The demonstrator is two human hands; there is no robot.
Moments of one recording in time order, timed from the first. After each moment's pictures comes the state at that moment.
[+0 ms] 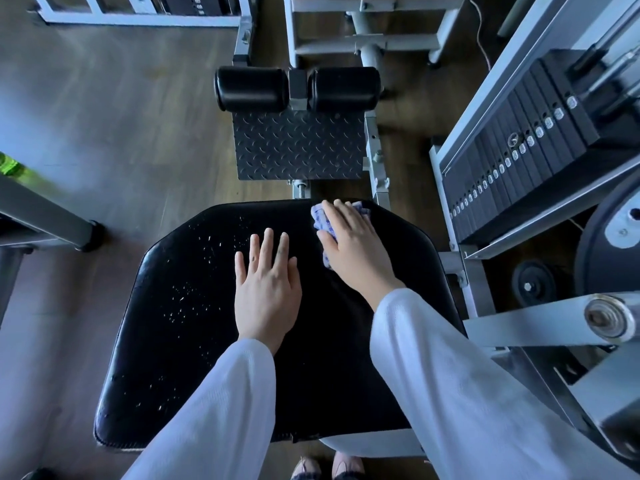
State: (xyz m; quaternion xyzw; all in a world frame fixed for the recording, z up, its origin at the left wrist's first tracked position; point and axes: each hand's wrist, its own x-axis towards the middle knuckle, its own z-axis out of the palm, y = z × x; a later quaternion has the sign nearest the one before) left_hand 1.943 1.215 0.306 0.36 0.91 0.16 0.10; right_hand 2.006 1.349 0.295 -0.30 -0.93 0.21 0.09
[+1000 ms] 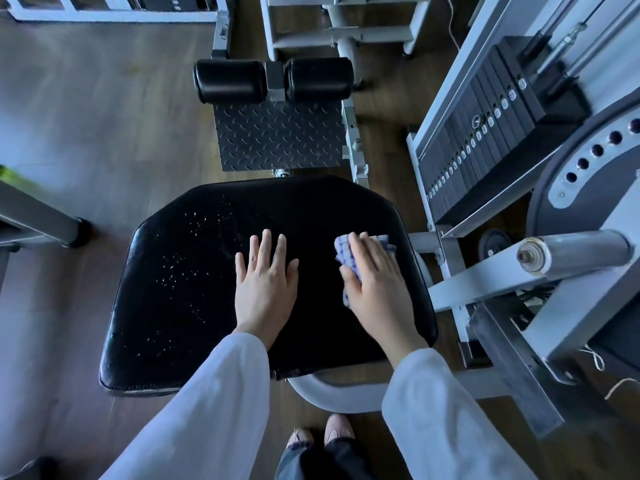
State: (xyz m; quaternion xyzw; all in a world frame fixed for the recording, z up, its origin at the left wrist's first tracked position) left_hand 1.986 1.190 0.318 0.39 0.90 0.15 0.16; right_hand 2.120 1.281 0.310 -0.40 -0.89 0.18 0.14
